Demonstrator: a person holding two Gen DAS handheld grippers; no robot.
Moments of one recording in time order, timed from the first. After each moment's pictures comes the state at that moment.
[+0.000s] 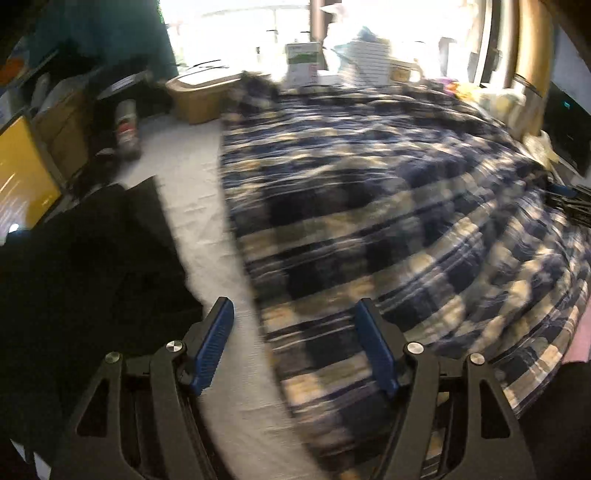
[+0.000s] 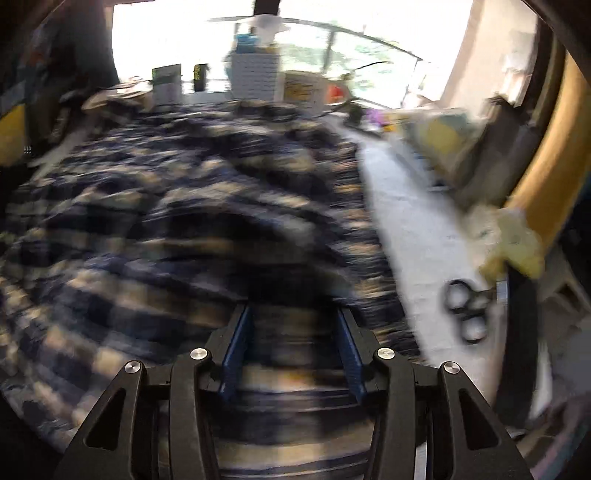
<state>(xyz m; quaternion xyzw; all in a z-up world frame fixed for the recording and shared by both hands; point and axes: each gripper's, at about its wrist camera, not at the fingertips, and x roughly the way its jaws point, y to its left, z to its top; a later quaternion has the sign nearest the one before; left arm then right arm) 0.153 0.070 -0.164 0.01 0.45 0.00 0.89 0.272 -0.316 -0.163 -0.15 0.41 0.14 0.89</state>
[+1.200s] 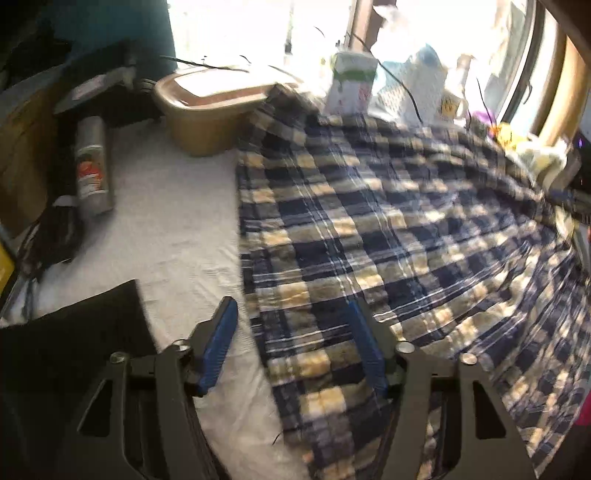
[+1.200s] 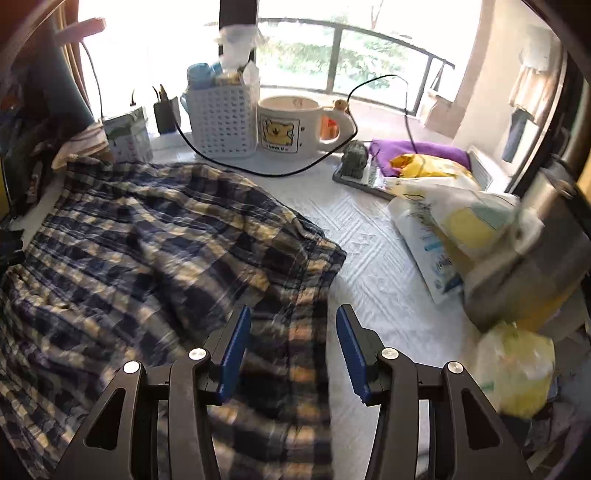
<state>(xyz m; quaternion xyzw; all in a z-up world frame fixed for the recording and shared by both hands) 0.273 0.112 -0.144 -0.02 0.47 -0.01 0.88 0.427 -0.294 -0.127 -0.14 0.42 0.19 0.87</state>
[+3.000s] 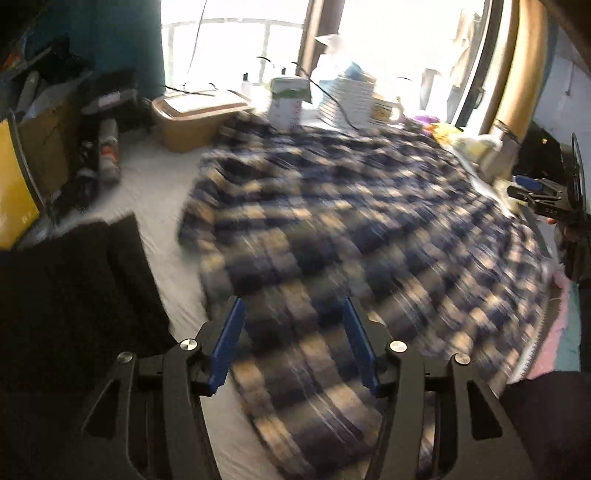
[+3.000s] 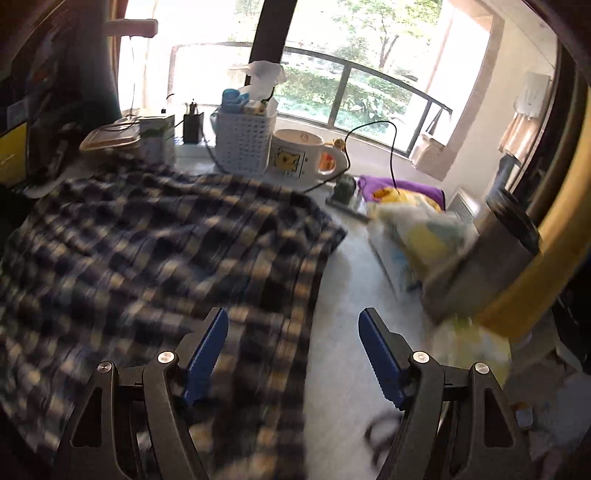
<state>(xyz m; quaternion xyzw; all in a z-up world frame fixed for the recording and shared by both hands) 0.146 0.075 -0.124 -0.05 0.42 -0.07 0.90 0.318 -0.317 -0.102 -0.18 0.35 0.19 0.90</state>
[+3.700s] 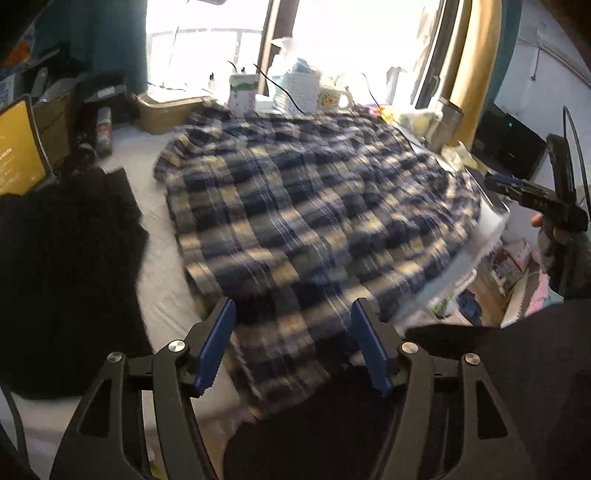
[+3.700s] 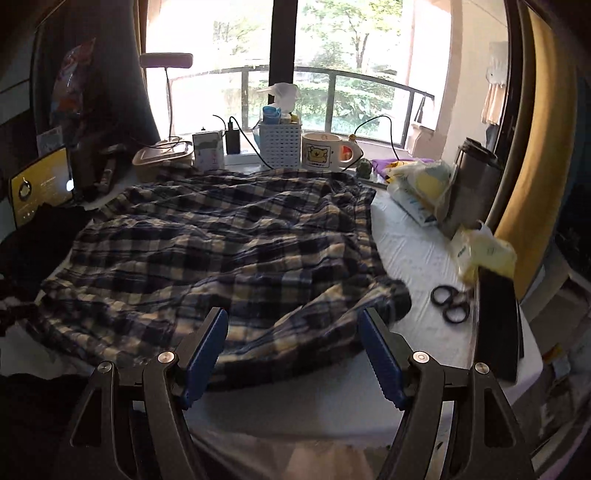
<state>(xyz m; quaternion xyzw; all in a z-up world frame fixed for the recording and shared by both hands) 0.038 0.037 -0.134 -0.04 0.40 -0.12 0.91 0.172 -0.312 -0.108 -0.09 0.34 0.19 0.92</state>
